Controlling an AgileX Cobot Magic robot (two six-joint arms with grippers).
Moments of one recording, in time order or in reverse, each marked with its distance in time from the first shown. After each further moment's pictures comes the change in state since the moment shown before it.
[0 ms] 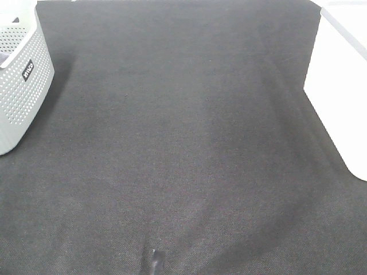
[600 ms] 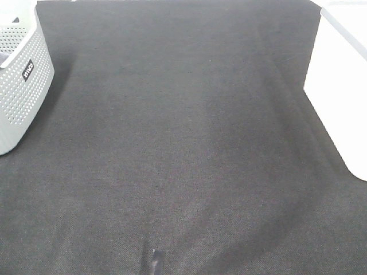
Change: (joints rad) left arm 0.000 0.000 0.000 0.000 0.000 0.000; right arm 0.000 0.093 -0.067 -0.065 -0.040 0.054
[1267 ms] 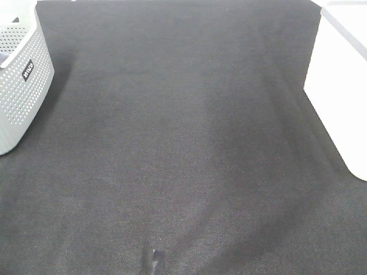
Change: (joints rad) left arm 0.000 0.000 0.000 0.000 0.000 0.000; right arm 0.000 1.263 -0.786 -0.030 0.030 0.044
